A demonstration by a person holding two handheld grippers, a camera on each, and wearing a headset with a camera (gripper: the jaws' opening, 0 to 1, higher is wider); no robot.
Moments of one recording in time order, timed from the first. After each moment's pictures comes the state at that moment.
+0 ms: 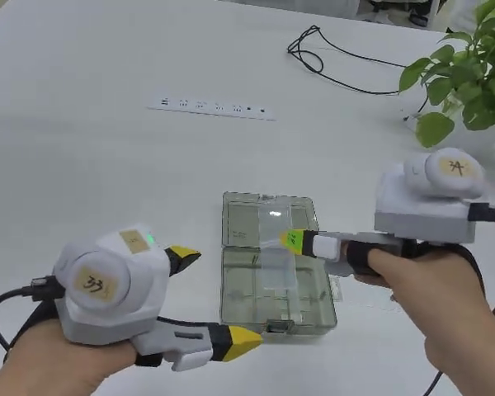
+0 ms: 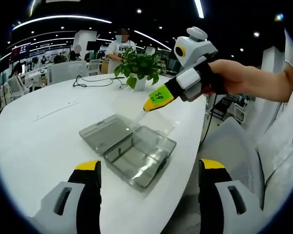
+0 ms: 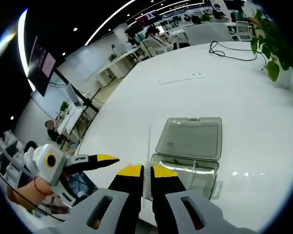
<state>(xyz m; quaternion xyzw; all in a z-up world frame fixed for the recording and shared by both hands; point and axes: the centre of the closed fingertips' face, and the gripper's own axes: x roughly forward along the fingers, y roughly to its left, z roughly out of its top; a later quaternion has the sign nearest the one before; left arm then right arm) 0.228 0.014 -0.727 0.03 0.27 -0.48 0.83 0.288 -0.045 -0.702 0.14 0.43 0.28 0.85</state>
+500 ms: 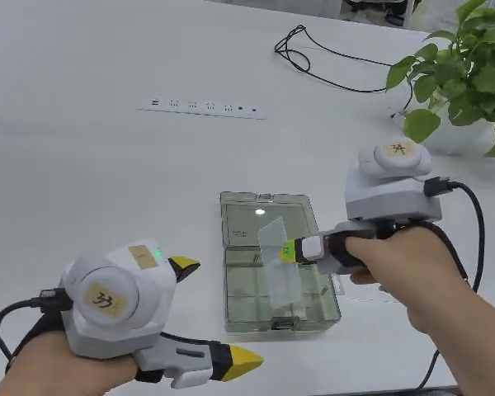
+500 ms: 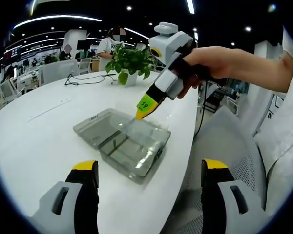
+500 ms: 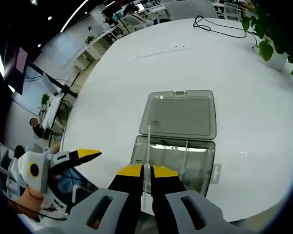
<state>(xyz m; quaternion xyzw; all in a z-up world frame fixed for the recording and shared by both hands) 0.217 0.020 -0.741 0.05 0.27 -0.51 0.81 0.282 -0.048 -0.748 0.12 0.54 0.21 0.81</state>
